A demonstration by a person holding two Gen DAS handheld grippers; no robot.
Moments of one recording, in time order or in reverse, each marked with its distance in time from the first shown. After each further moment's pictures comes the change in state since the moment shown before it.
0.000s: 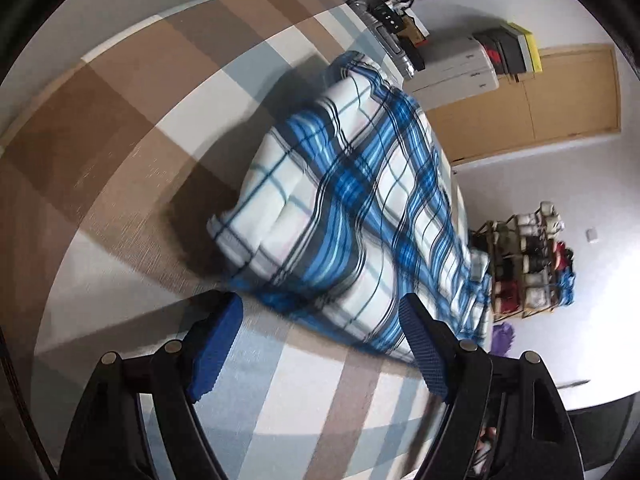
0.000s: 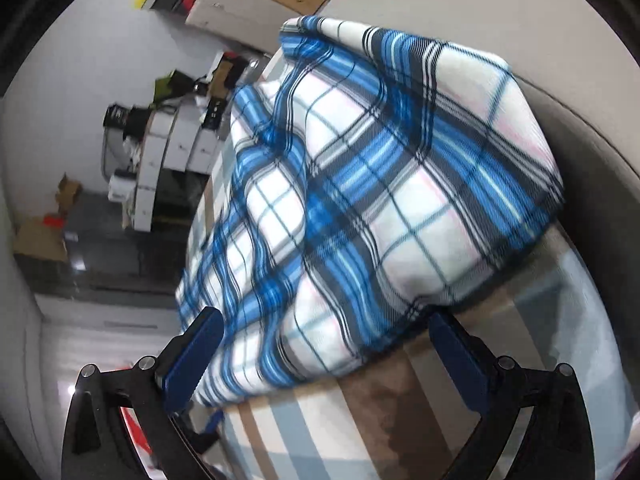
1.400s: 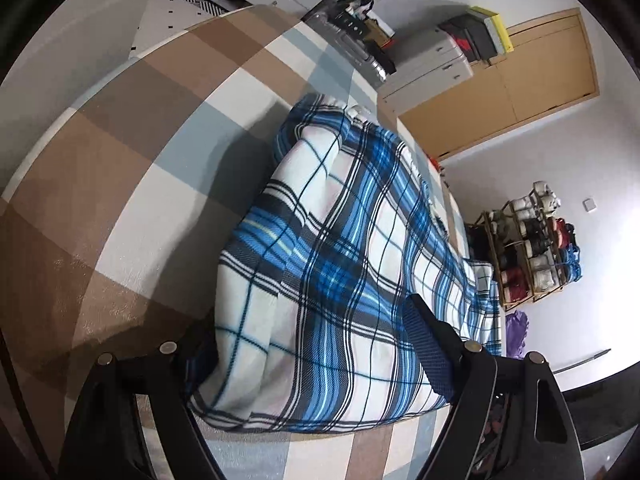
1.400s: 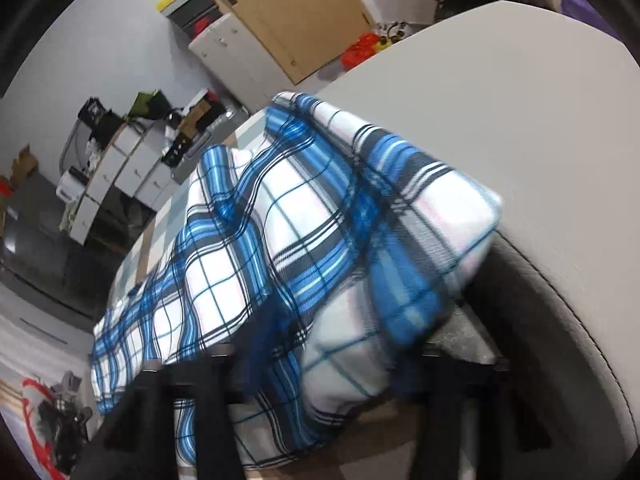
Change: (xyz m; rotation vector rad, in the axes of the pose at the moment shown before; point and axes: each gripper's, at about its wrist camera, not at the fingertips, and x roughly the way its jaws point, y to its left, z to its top) left arm 0.003 -0.025 0.024 0.178 -0.064 0.003; right arm -0.004 0.022 0.012 -0.214 -0.304 -0.291
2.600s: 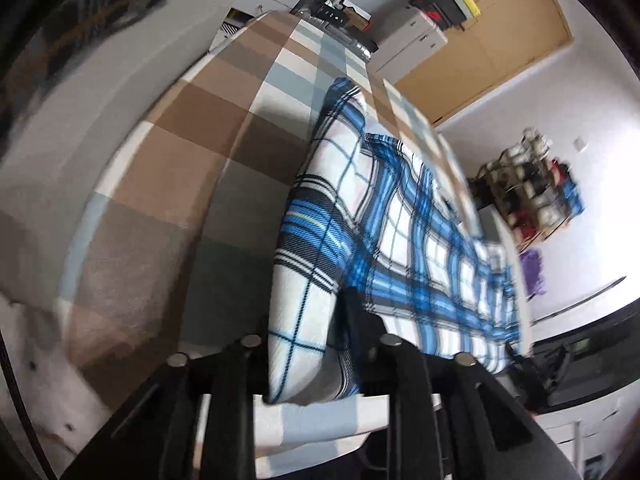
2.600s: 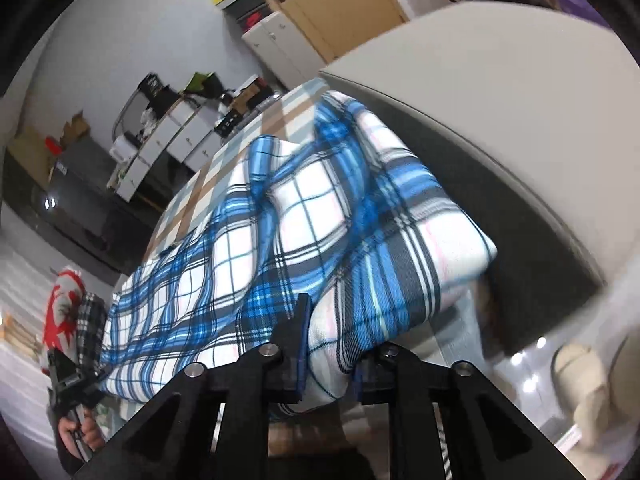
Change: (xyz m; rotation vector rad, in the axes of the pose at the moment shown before) left arm -0.099 0.014 -0.088 0.173 0.043 0.104; right arm -0.114 -0.056 -0.120 -0.087 0.020 0.151
